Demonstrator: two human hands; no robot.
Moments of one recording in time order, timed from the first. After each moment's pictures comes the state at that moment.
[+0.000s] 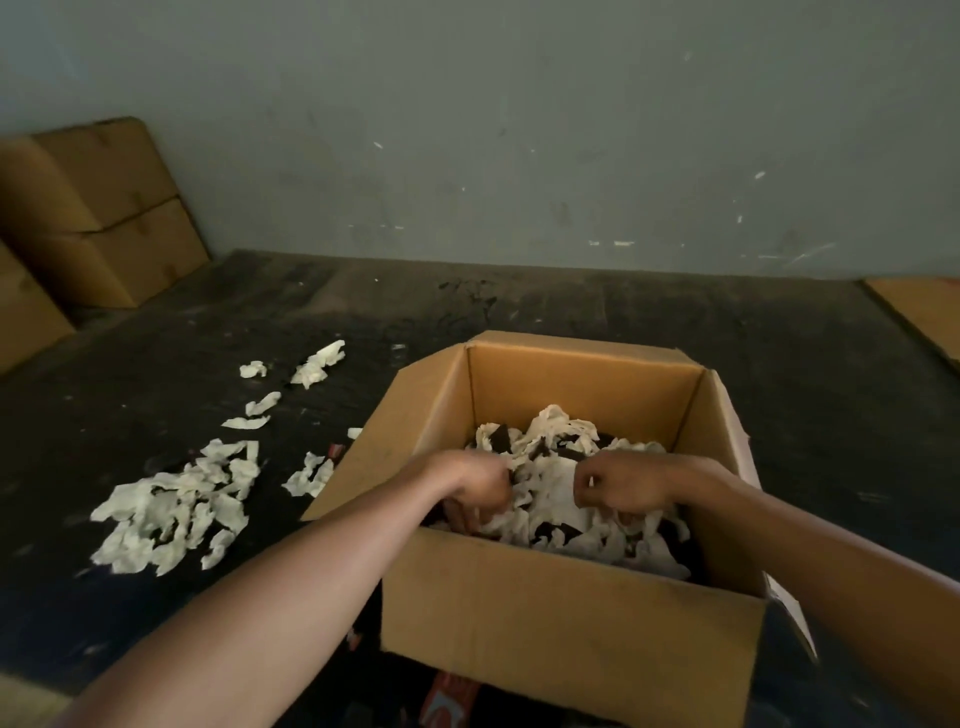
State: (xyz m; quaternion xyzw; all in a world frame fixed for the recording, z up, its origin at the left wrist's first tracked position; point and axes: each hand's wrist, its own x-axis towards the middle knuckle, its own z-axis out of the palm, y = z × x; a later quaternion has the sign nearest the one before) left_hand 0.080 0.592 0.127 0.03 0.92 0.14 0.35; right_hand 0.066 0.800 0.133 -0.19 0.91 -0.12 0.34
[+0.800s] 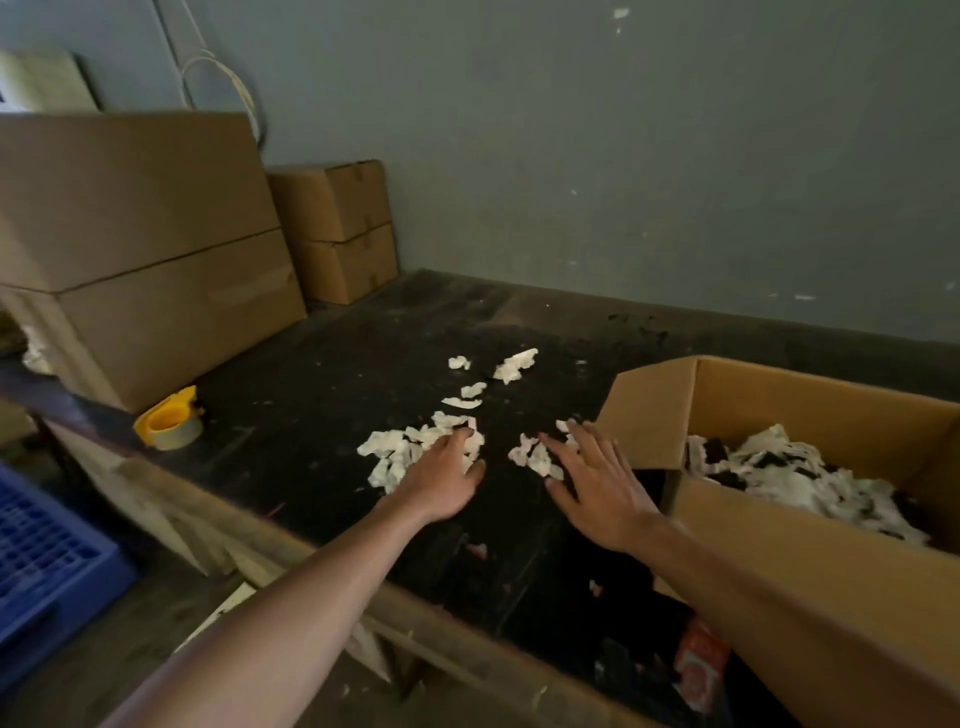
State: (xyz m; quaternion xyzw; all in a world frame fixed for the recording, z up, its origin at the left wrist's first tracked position) left_hand 0.259 0.255 0.103 -0.11 0.96 0.27 -0.01; right_hand 0.206 0.484 0.094 -0.33 0.93 -0.13 -0.04
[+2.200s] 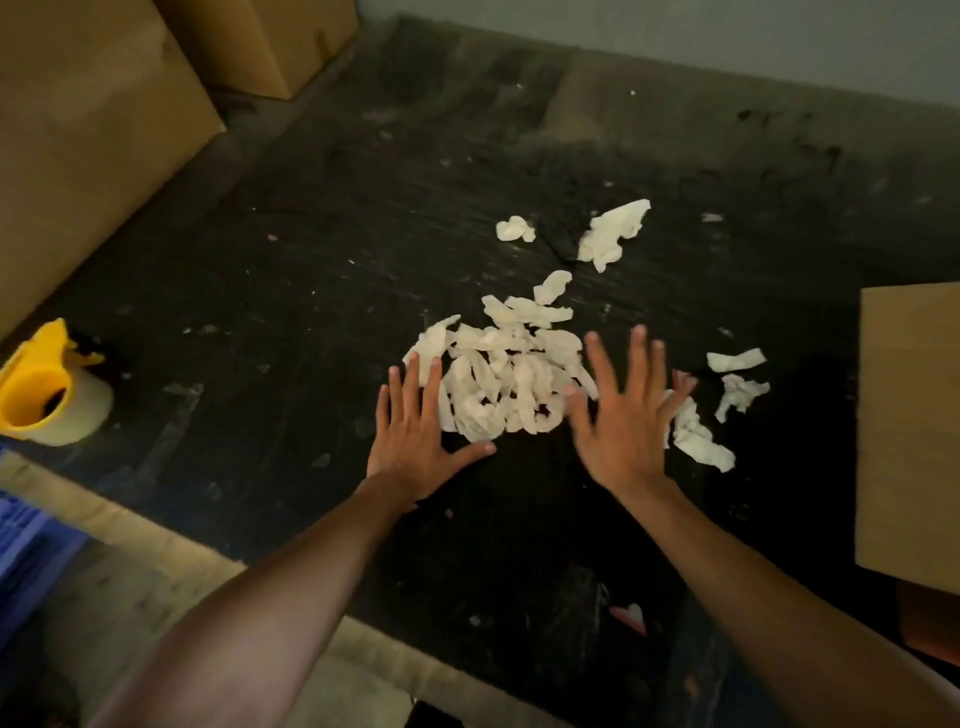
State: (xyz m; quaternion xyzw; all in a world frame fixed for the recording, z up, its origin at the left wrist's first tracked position) left_hand 0.101 0.014 -0.090 -0.08 0.99 0.14 0.03; right_hand 0.032 0.261 -0.065 -0.10 0.98 -0.13 -0.07
